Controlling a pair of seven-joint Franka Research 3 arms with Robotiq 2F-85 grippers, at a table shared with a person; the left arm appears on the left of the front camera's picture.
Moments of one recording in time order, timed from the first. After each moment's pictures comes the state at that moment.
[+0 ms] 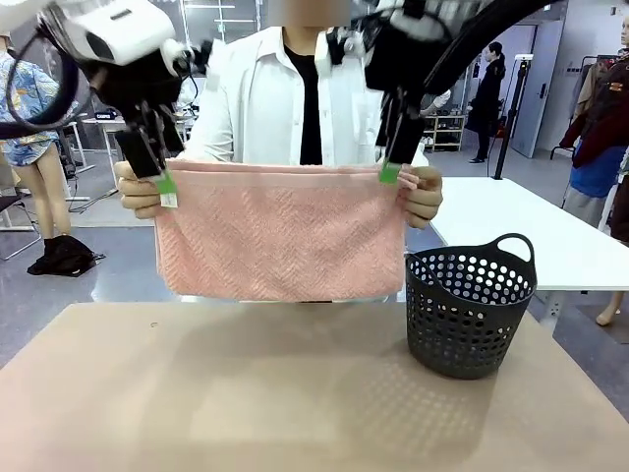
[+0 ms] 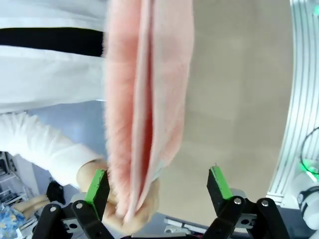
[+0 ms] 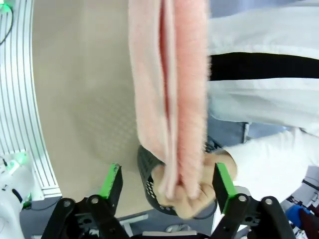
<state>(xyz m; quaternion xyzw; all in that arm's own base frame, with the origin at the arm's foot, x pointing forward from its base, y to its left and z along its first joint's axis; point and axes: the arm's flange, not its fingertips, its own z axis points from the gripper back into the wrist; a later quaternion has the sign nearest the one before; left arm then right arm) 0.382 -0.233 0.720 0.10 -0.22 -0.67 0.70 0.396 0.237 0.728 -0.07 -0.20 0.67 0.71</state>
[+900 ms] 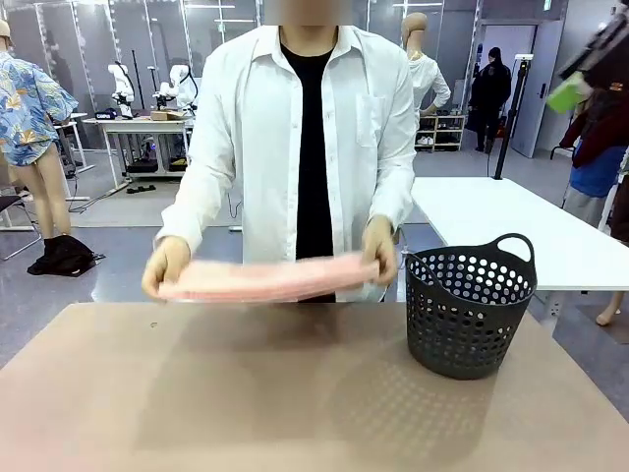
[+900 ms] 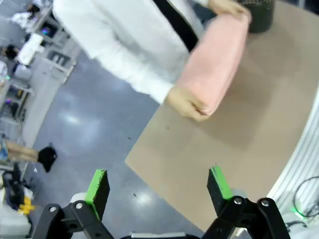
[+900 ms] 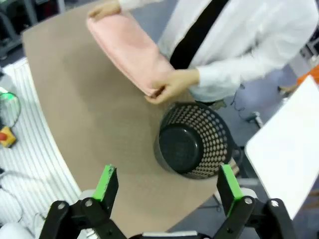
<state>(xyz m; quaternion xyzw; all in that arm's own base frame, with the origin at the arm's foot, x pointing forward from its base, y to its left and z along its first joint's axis) 0.269 0.013 0.803 0.06 -0.40 -0.46 0.79 0.311 -0.003 0.770 0.07 -0.36 0.46 0.81</state>
